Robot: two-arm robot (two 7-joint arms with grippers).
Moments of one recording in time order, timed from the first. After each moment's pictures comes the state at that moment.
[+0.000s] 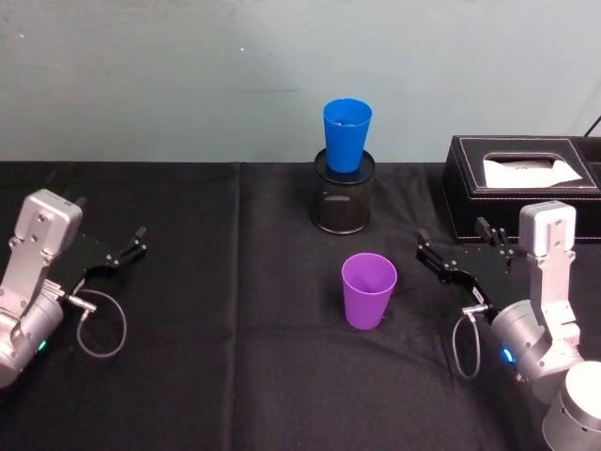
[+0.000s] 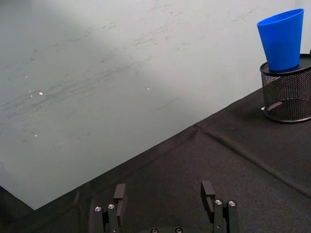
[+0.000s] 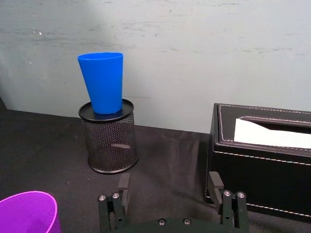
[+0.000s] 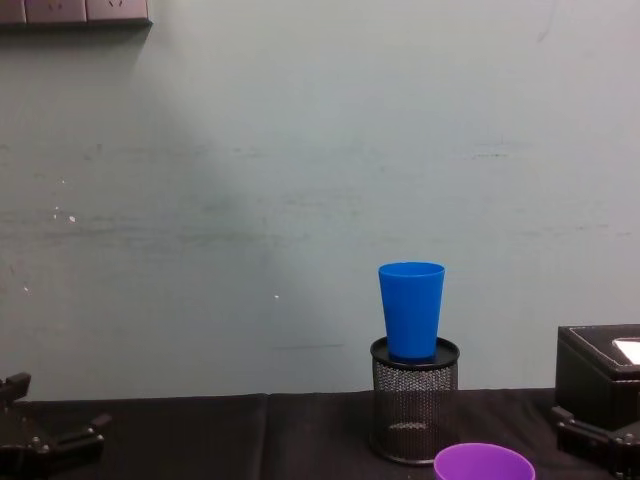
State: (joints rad) left arm -0.20 0.60 0.45 -1.41 -0.25 -0.12 0.03; right arm 0.10 0.24 -0.18 -1.41 0.18 -0.08 0.09
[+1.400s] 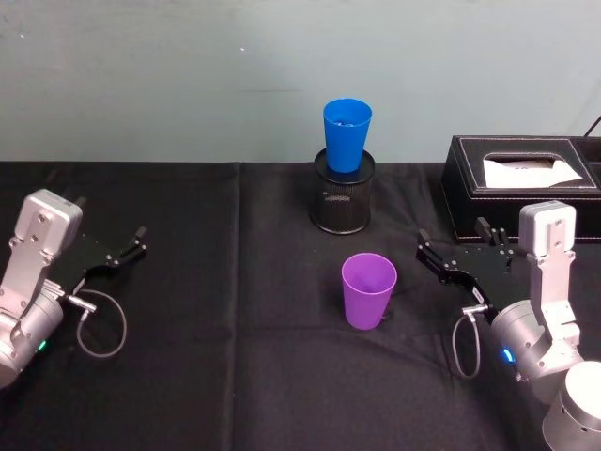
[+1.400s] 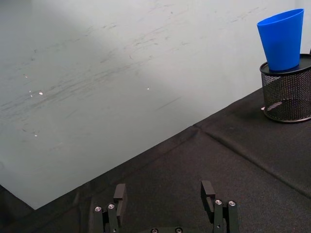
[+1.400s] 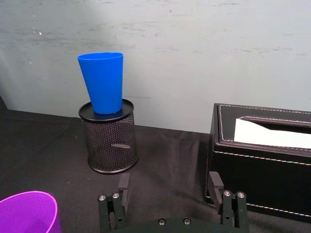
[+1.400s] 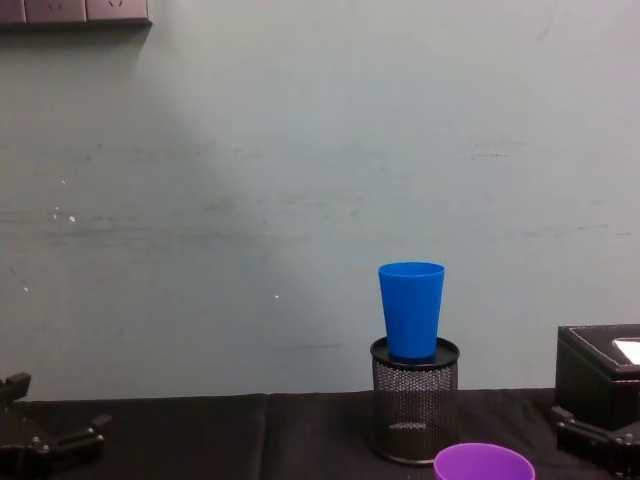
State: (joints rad) left arm -0.20 0.60 0.45 -1.41 -0.25 -0.12 0.03; right arm 0.10 0.24 -0.18 -1.41 0.18 -0.08 0.09
